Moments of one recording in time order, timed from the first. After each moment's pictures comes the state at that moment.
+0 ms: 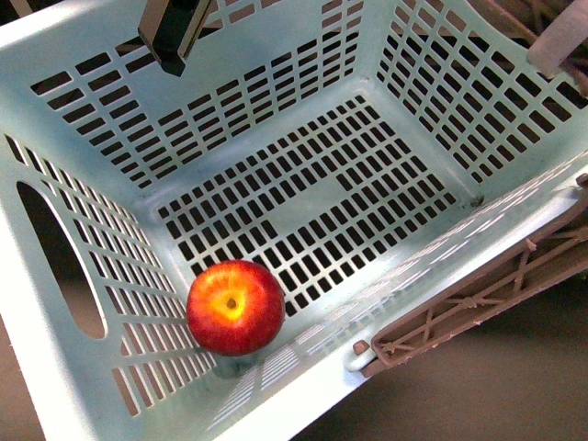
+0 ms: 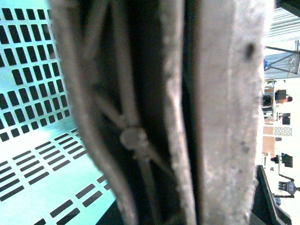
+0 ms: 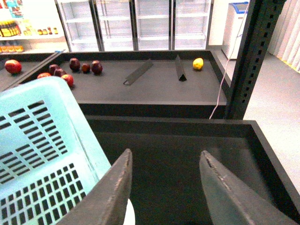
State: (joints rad) left arm -0.70 1.51 1.00 0.06 0.12 -1.14; right arm 0.00 0.85 0.25 0.60 0.00 0.02
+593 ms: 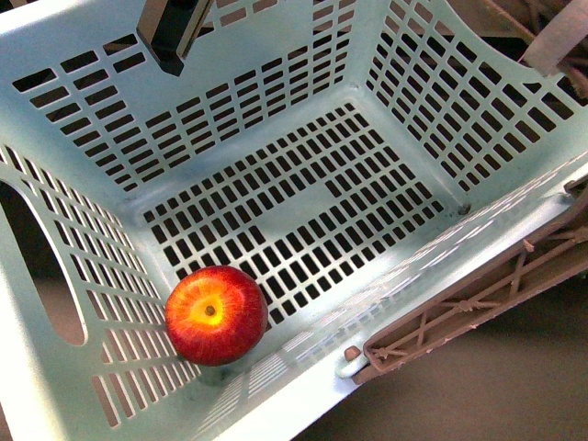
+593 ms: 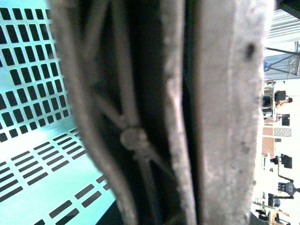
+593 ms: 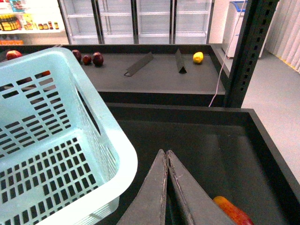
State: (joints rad) left arm -0.70 1.51 1.00 0.06 0.12 -1.14; right arm 0.00 0.56 0.07 0.48 0.00 0.00
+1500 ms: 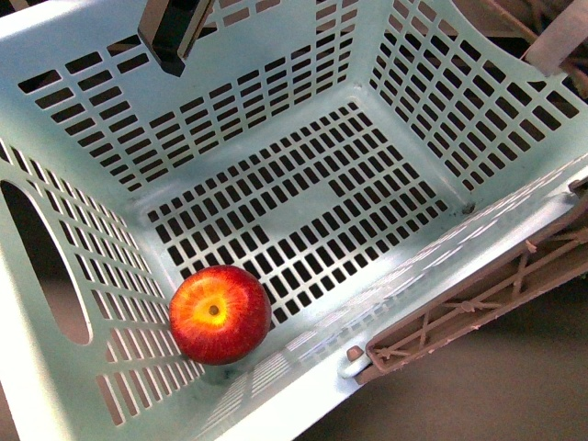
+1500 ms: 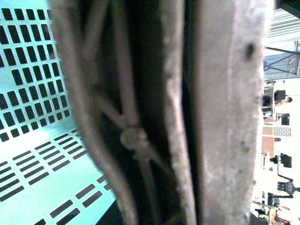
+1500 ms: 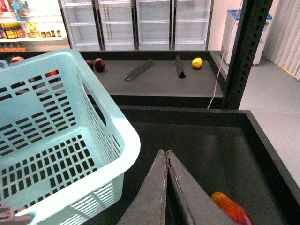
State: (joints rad) left arm -0.70 1.51 1.00 0.06 0.12 -1.14; right arm 0.00 0.19 0.02 0.19 0.00 0.00
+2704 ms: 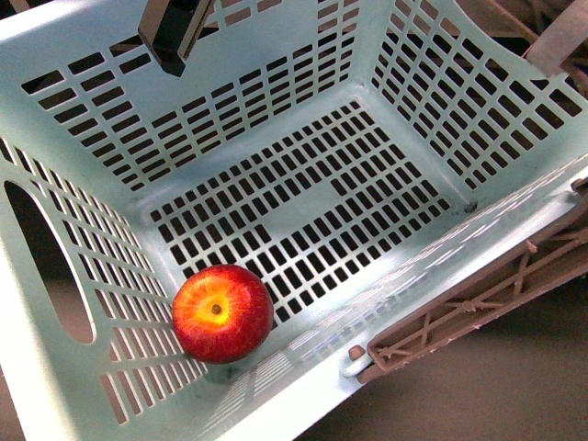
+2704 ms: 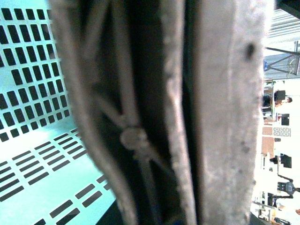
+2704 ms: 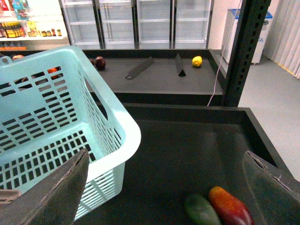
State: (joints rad) left arm -0.70 1.51 1.00 0.06 0.12 -1.14; right arm 0.00 0.01 0.02 0.00 0.00 0.00
